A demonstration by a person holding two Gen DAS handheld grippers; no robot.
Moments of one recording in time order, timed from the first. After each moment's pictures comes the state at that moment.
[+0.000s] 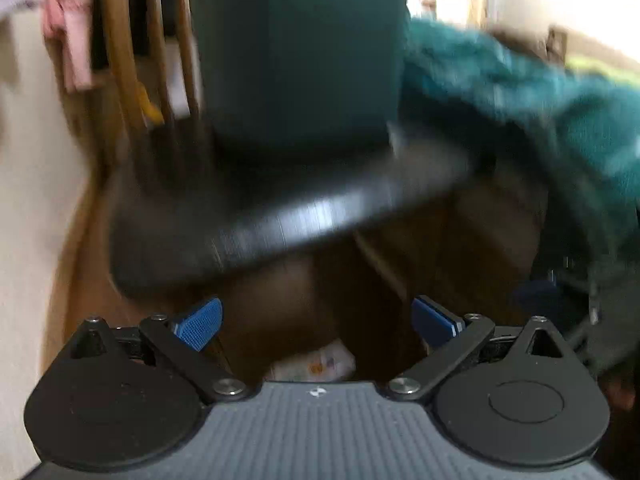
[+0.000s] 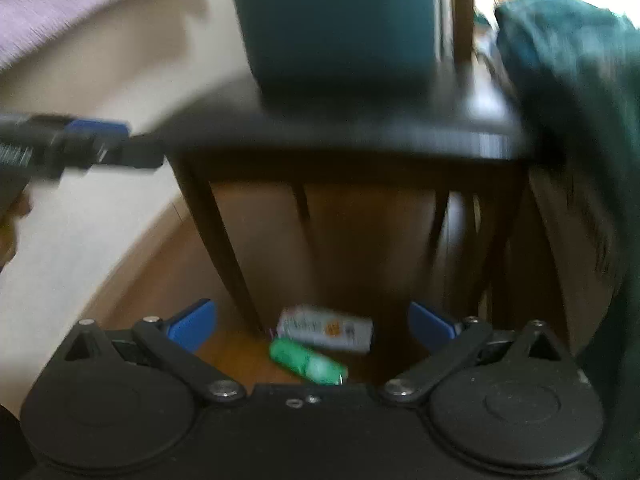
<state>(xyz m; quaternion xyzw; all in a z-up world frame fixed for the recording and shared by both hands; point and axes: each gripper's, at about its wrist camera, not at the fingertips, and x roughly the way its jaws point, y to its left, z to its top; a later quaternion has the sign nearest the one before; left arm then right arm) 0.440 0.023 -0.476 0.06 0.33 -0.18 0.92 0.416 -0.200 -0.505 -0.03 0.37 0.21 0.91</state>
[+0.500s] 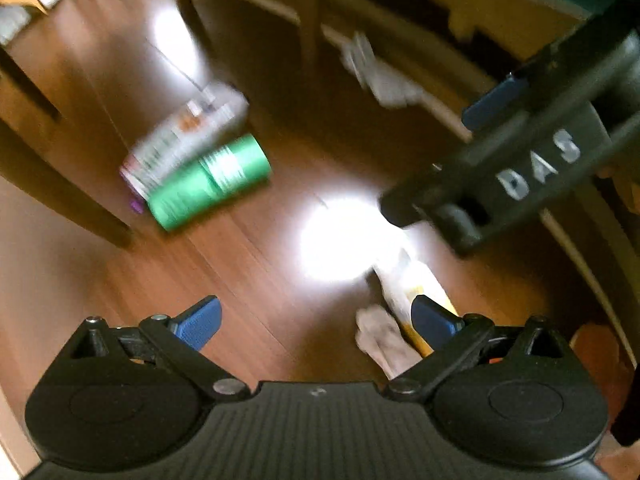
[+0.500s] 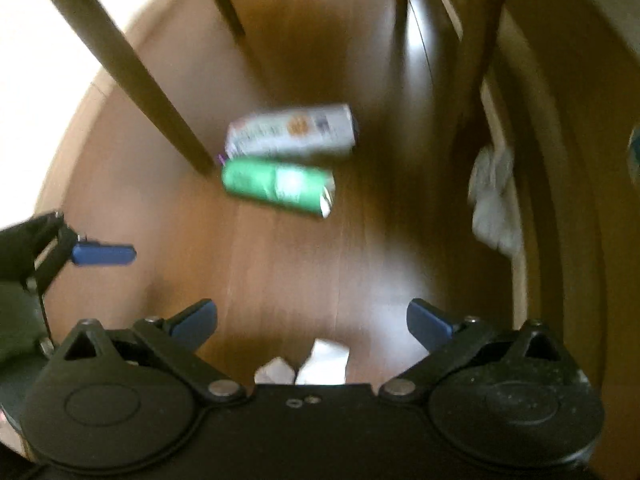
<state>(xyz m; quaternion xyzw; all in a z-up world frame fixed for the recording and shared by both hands) 0.405 -0.045 -0.709 0.20 0.56 -0.28 0.76 0.404 -0.190 -0.679 0.02 0.59 0.10 0.80</state>
